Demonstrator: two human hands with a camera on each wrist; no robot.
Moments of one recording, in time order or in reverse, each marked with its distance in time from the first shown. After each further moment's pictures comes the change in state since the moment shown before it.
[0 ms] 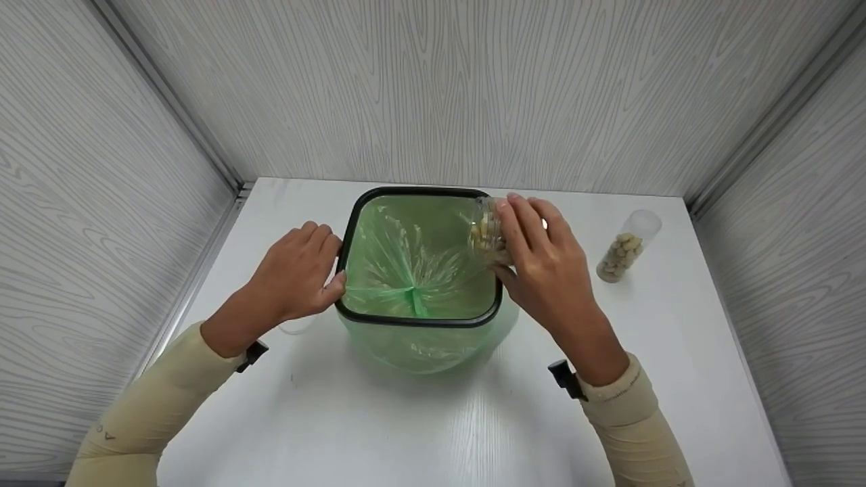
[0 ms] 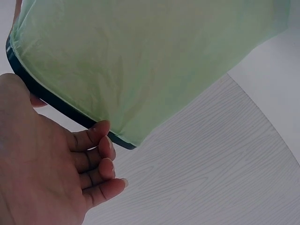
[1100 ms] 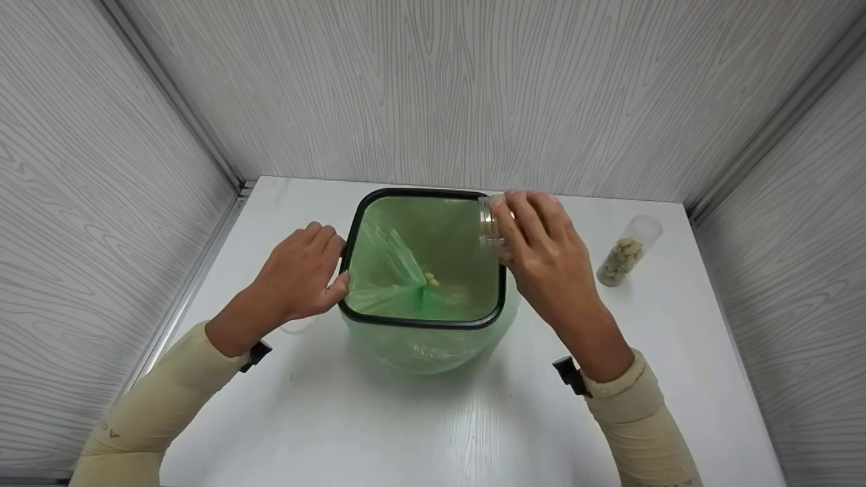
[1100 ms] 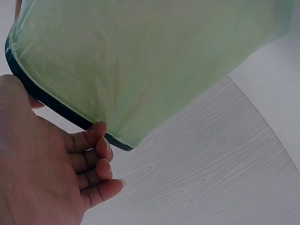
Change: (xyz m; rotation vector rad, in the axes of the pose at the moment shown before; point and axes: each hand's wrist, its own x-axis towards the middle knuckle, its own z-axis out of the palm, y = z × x) left_hand 0.000 0.002 0.001 -0.032 -0.036 -0.027; right_hand 0.012 0.004 -0.003 -0.074 -0.065 -0.084
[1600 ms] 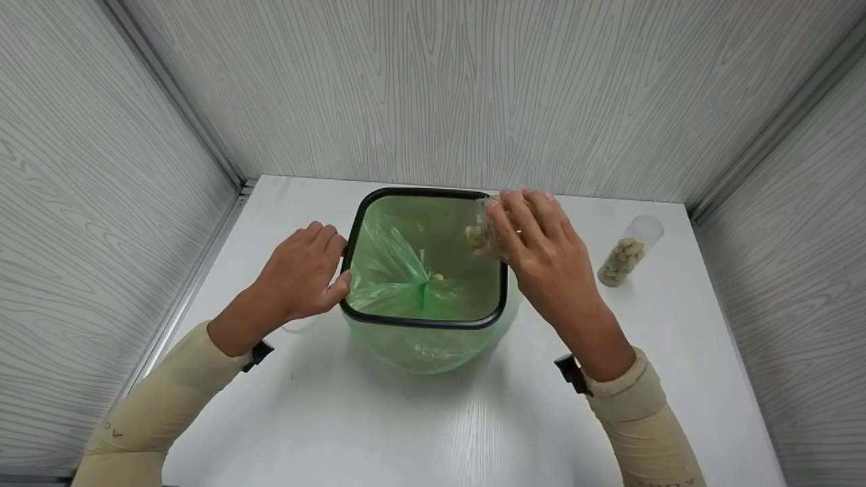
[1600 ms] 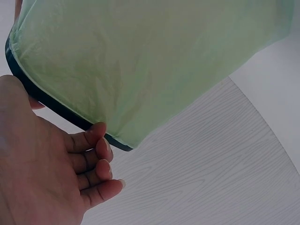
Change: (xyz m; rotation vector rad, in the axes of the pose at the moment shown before) left_hand 0.000 0.000 0.002 0.008 0.004 -0.004; right_hand 0.005 0.001 0.000 -0.027 0.002 -0.067
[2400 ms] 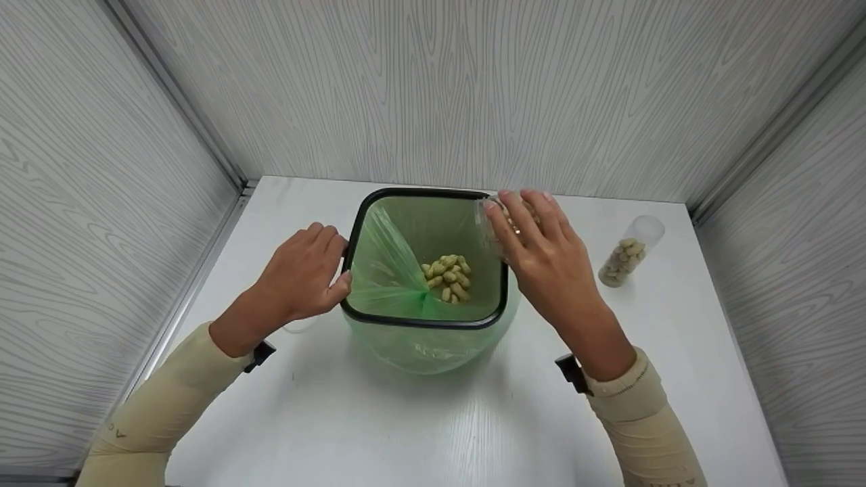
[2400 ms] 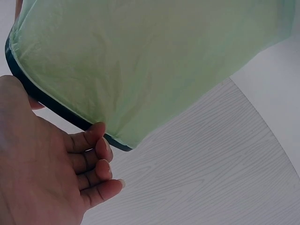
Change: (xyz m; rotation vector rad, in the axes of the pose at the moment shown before) left_hand -0.002 0.001 0.002 -0.032 0.031 -0.001; right_hand -0.003 0.000 -0.001 -0.002 -0.038 0.001
